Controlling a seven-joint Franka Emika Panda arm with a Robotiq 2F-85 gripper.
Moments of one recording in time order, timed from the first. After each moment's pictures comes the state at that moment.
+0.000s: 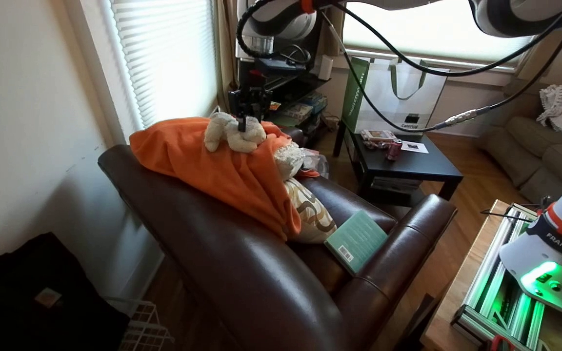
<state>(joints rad) 0.26 0.78 0.14 -1.14 0.08 1.89 0.21</state>
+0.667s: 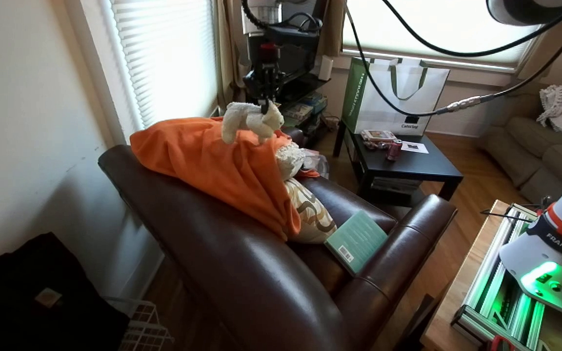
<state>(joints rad) 0.27 0.71 0.12 -1.09 0.06 1.62 0.24</state>
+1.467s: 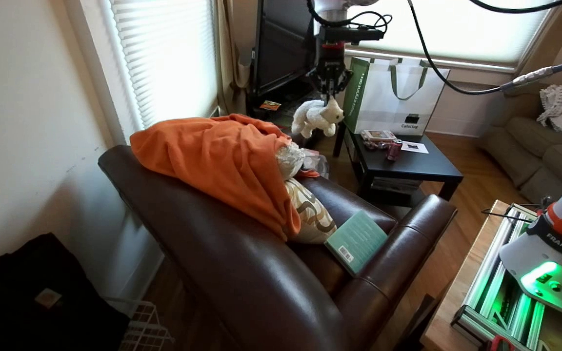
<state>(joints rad) 0.11 0.36 -0.02 -1.65 0.15 1.73 0.57</state>
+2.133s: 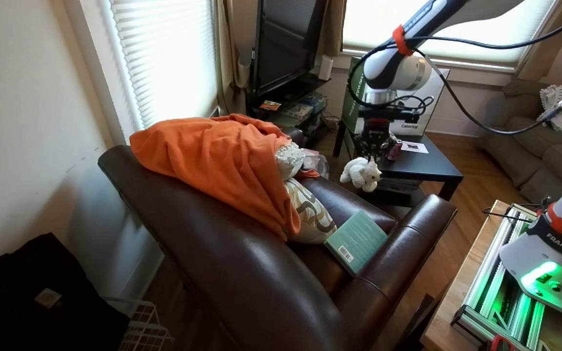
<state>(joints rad) 0.00 0.32 -0.11 -2.25 0.31 2.22 0.71</state>
